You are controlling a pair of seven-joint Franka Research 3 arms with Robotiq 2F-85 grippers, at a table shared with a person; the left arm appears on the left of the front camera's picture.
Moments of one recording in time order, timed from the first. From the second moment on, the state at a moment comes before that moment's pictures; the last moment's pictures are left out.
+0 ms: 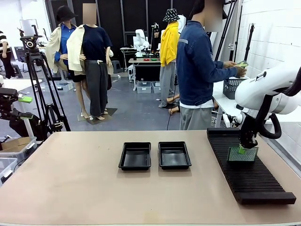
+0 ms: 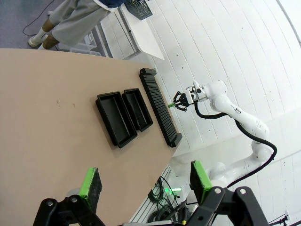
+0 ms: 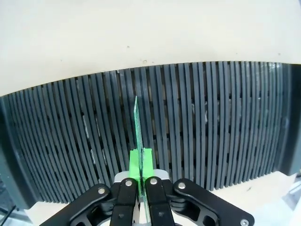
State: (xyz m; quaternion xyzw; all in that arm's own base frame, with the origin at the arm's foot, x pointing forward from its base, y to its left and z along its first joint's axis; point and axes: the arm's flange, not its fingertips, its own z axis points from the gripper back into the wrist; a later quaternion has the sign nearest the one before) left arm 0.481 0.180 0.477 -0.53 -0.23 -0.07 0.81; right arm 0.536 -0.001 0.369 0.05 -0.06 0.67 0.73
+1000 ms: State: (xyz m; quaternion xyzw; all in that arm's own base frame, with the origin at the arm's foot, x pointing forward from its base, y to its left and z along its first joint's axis) left arm 0.481 0.180 0.477 -0.53 -0.23 -0.07 0.81; right arm 0.538 0.000 0.370 0.06 -0.06 0.67 0.74
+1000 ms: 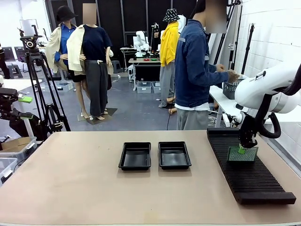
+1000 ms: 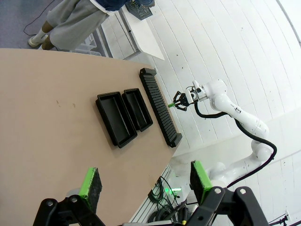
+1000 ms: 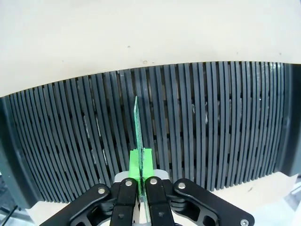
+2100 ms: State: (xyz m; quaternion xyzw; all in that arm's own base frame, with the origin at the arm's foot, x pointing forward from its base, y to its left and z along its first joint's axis) left arm 0.481 0.180 0.476 -0.53 -0.23 -0.07 0.81; right arm 0.511 0.031 0.446 0.00 -0.06 0.69 0.72
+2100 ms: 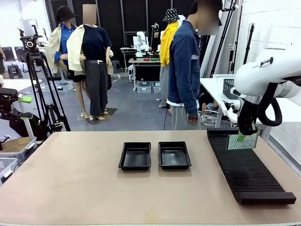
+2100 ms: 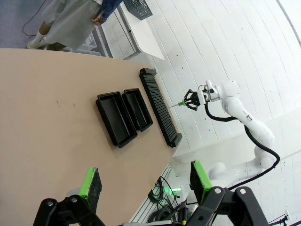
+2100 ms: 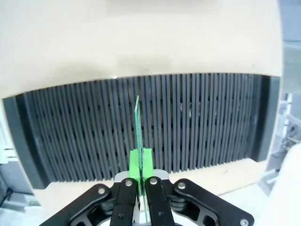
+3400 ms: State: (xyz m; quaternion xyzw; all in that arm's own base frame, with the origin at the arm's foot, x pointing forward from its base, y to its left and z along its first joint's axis) left arm 0.481 0.180 0.476 -0.53 -0.23 -0.07 0.81; right arm 0.452 0.115 0.532 0.02 -0.07 0.40 0.91
